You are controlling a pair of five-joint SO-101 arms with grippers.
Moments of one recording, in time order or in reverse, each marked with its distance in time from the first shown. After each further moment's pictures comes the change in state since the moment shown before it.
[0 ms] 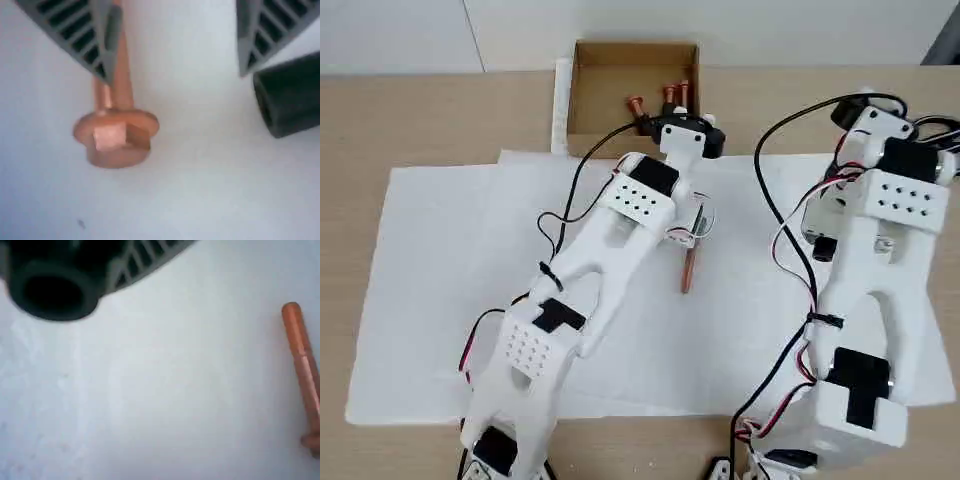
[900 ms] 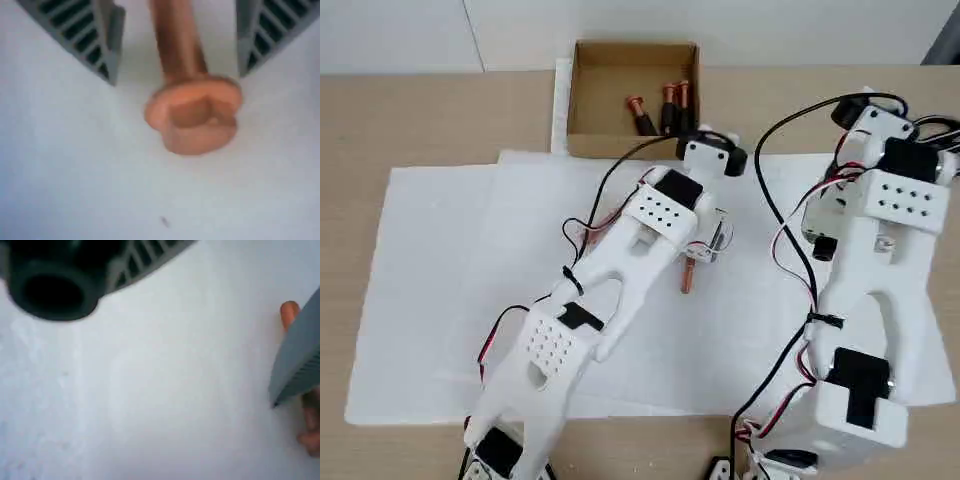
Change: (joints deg) left arm 3.9 7.9 -6.9 1.7 0.2; right arm 0.0 0.0 0.0 -0.2 0.0
